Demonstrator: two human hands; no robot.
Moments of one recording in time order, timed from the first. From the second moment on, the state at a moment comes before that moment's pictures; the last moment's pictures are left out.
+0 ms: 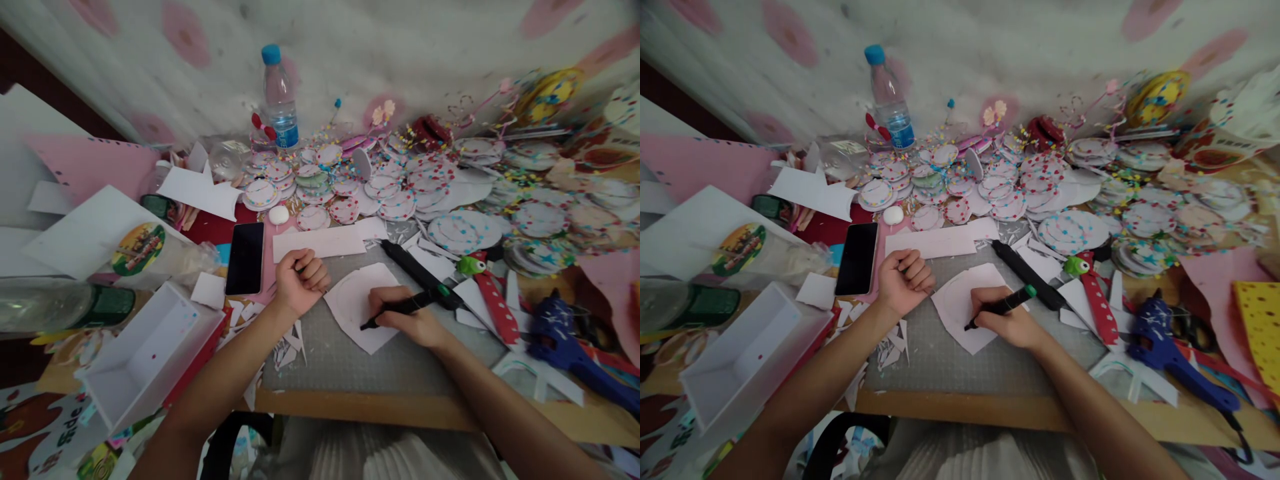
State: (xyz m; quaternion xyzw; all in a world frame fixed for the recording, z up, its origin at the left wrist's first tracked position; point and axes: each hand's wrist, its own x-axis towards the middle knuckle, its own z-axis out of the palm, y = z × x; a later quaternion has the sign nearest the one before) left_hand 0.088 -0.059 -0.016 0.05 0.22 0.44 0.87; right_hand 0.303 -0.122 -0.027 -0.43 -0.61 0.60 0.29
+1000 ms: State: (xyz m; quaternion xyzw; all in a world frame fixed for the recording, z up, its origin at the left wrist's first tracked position) left_hand 0.109 -0.095 -0.016 0.59 0.31 0.20 0.72; right_hand 0.292 -0.088 -0.041 -0.52 -0.43 0.48 0.56
